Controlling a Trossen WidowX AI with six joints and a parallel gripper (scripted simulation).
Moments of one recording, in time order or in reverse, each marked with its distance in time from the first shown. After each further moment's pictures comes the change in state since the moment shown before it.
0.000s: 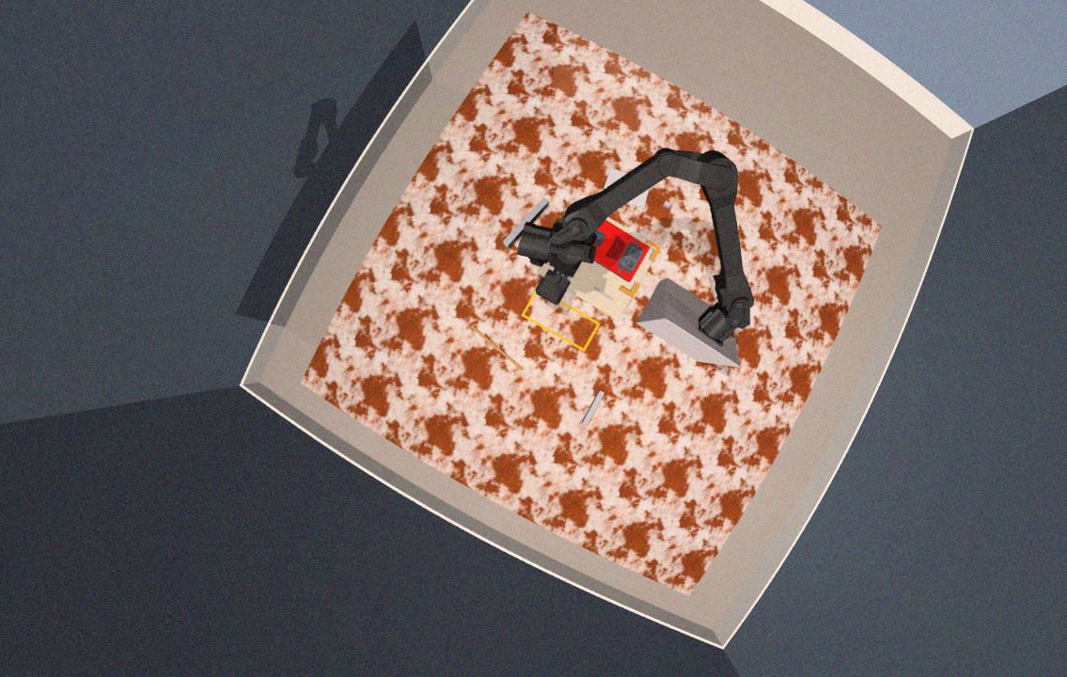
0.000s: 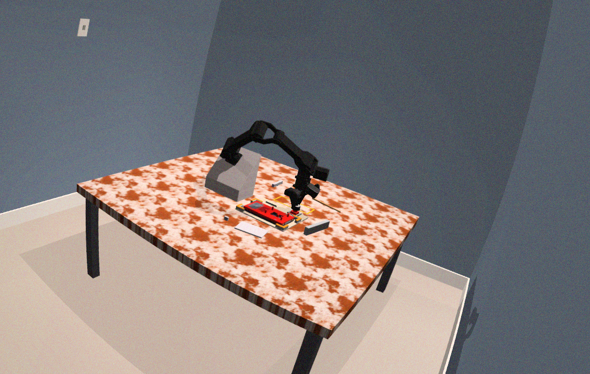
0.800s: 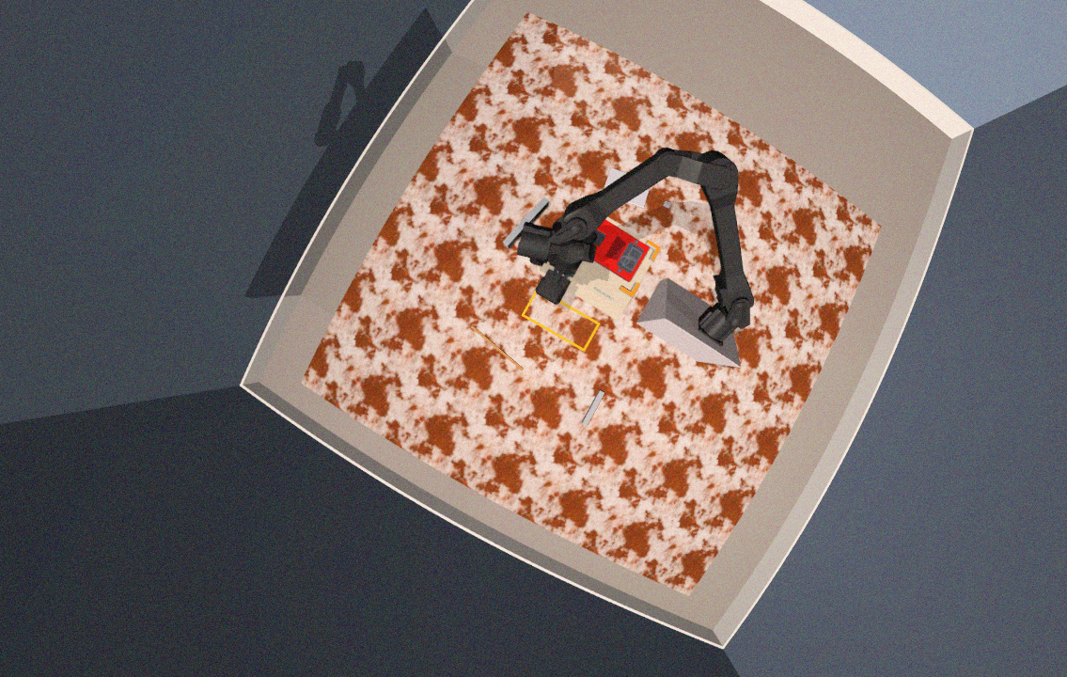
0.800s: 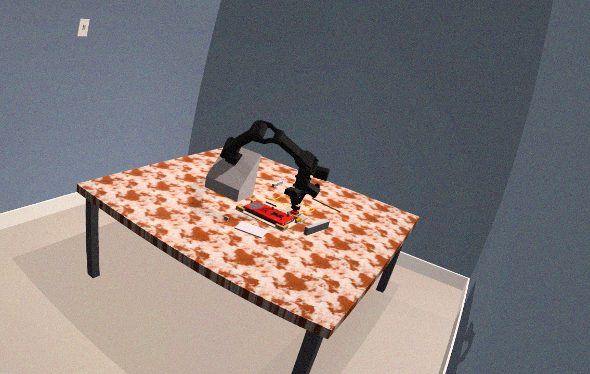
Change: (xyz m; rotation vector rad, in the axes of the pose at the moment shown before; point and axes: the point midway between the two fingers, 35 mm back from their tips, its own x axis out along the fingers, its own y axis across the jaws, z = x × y) arm -0.003 -0.001 0.000 0.007 0.003 -0.001
